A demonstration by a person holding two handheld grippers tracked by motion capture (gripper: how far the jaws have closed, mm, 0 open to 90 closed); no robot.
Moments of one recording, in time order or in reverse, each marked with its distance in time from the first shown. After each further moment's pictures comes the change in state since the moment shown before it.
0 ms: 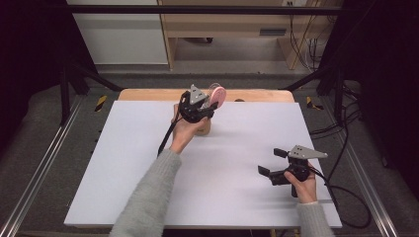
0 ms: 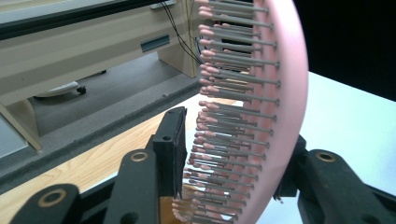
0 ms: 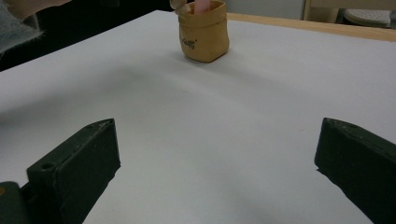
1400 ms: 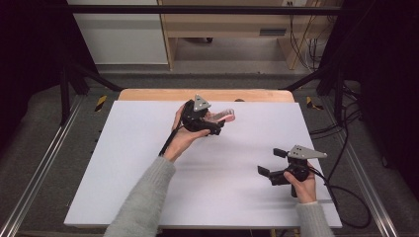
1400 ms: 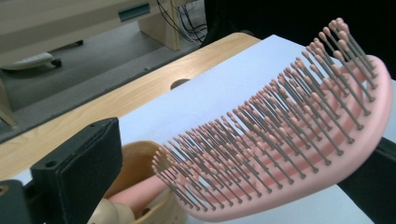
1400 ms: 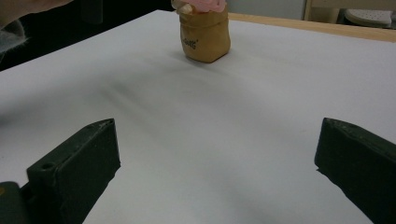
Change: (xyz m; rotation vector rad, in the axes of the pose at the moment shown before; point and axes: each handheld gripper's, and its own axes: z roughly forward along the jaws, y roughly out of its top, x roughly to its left) left arm -0.019 -0.014 -0.009 0.110 -0.073 -0.034; right arm 0.001 0.000 0.001 0.001 0.000 -0.006
